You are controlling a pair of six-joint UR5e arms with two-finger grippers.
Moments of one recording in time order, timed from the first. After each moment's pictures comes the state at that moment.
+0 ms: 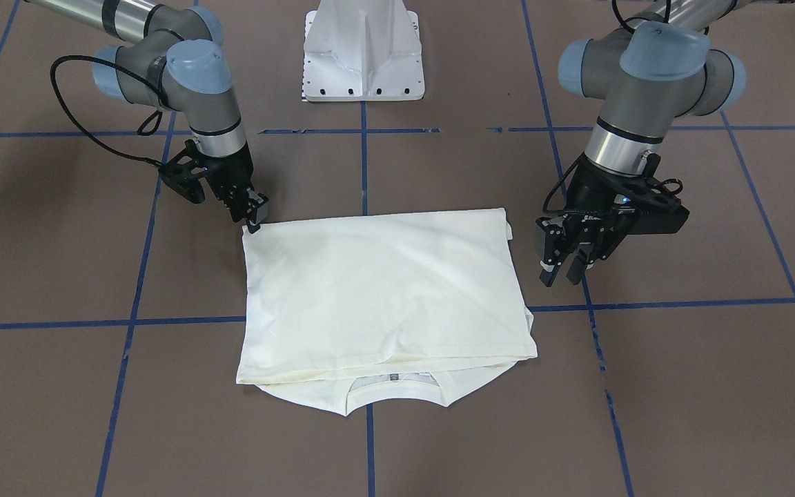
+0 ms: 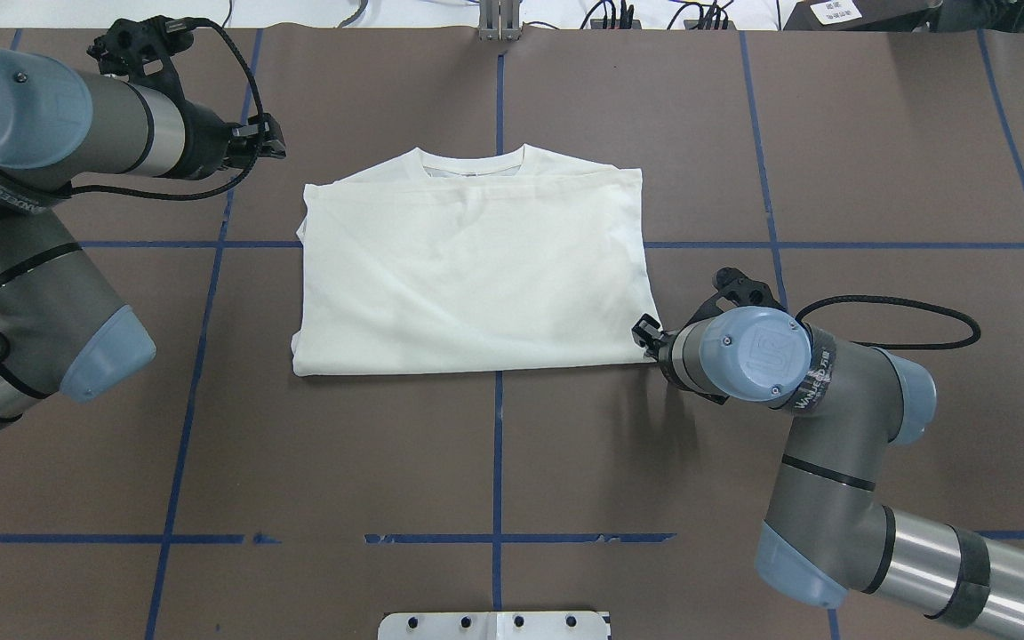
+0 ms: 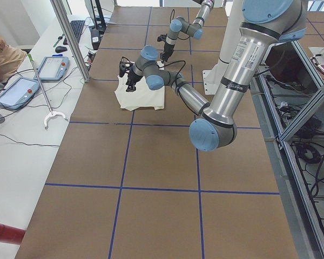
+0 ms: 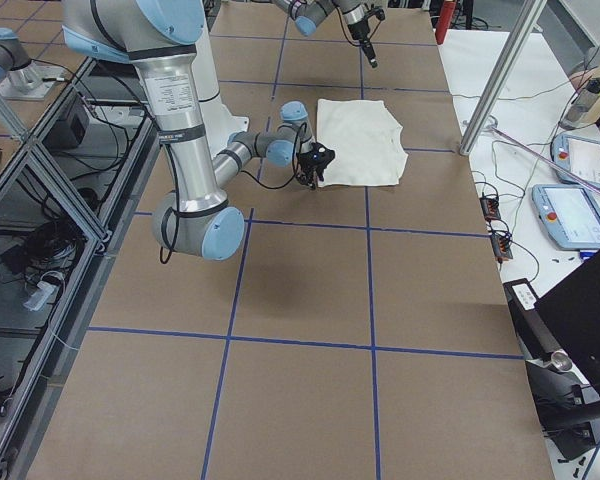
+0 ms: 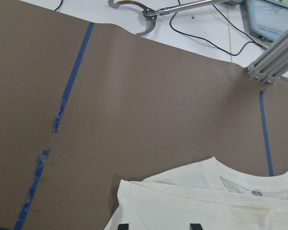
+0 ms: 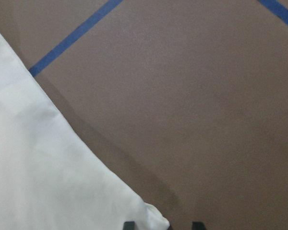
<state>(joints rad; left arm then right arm) -0.83 -1.99 -1.76 -2.03 -1.76 -1.29 0.45 -1.24 1.79 -1.32 1.61 1.97</state>
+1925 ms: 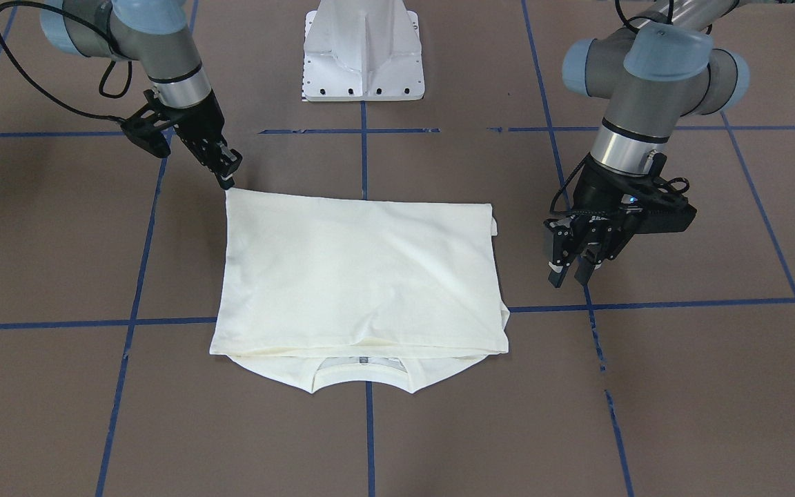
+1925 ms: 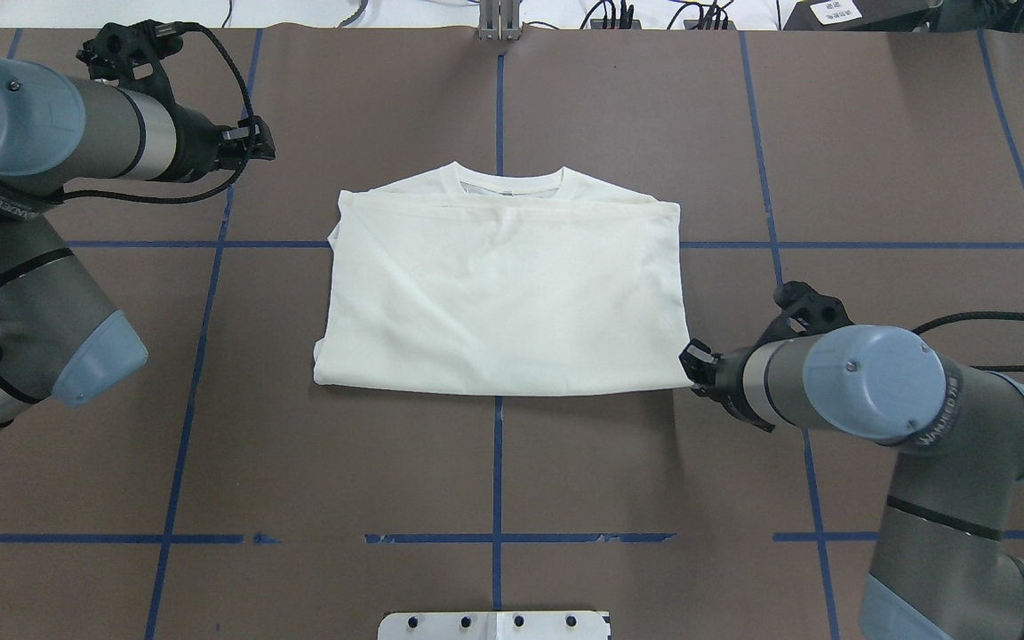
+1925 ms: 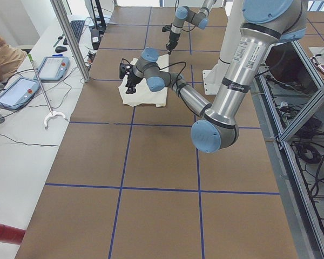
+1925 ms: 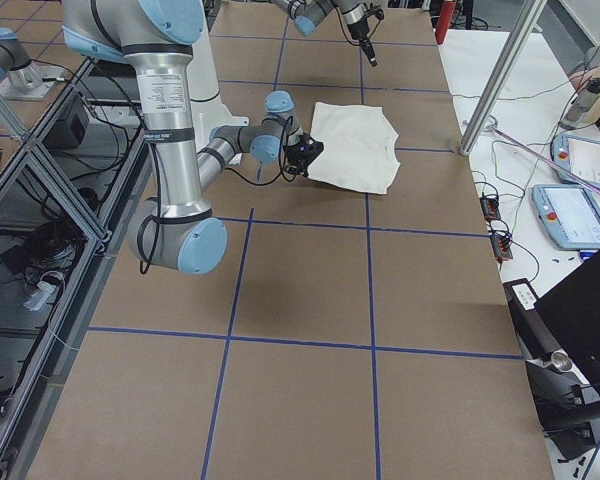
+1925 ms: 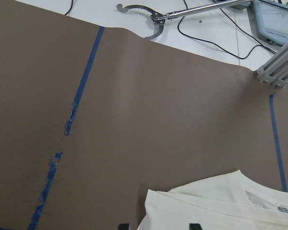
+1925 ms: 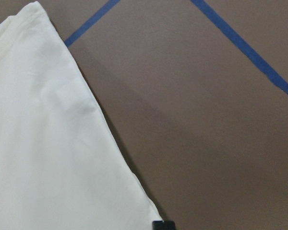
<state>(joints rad) -0.83 -1.97 -1.76 -2.03 -1.74 -1.29 0.42 -1.45 2.08 -1.32 1.67 1.97</state>
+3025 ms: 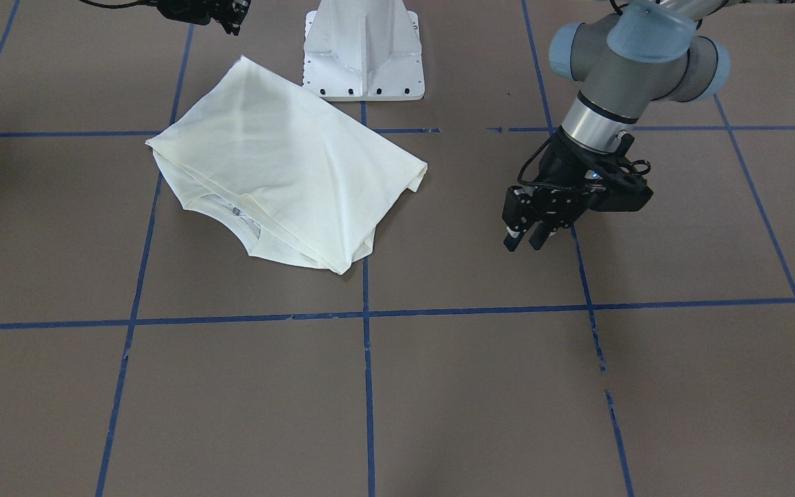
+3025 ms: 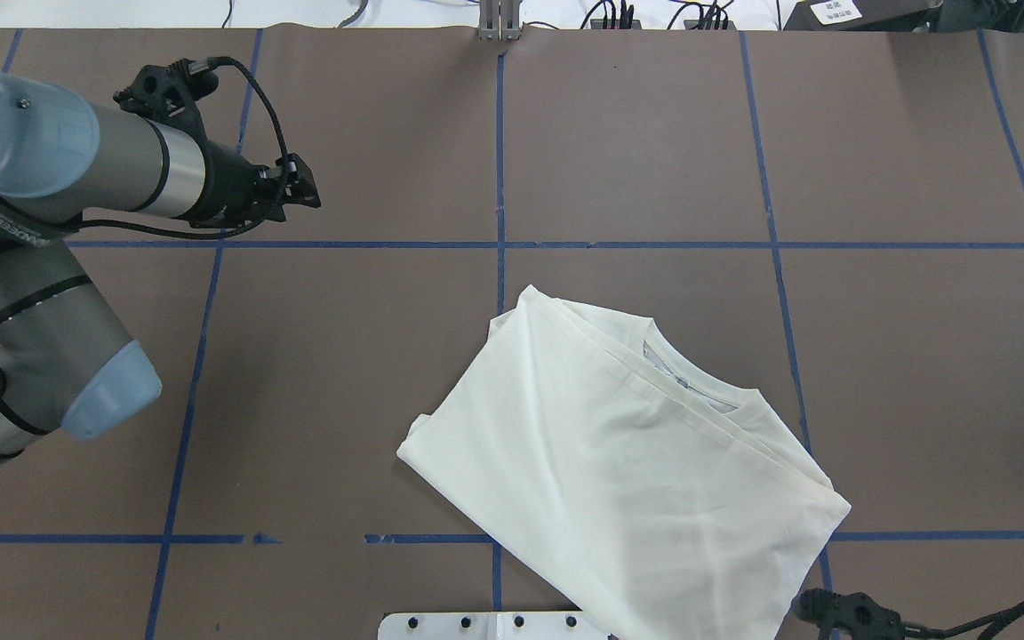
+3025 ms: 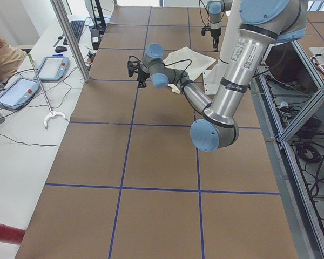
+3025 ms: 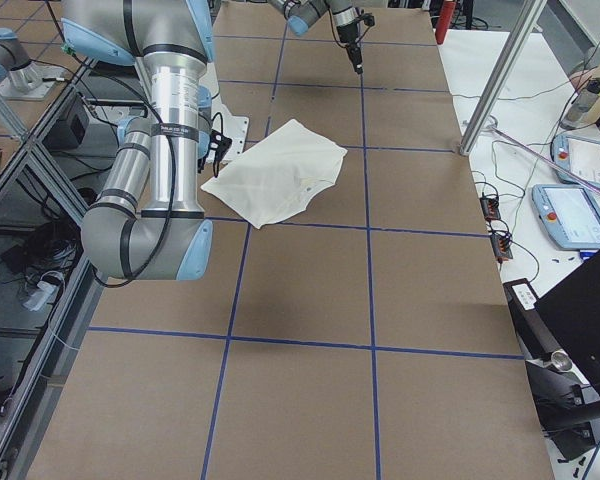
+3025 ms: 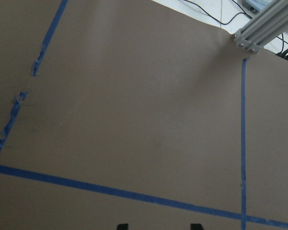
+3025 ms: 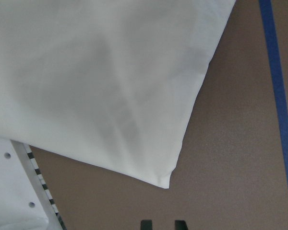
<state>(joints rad) -0.75 -1.97 -1.83 -2.03 -1.89 -1.46 -0.13 -1.73 2.37 -1.32 1.65 1.98</state>
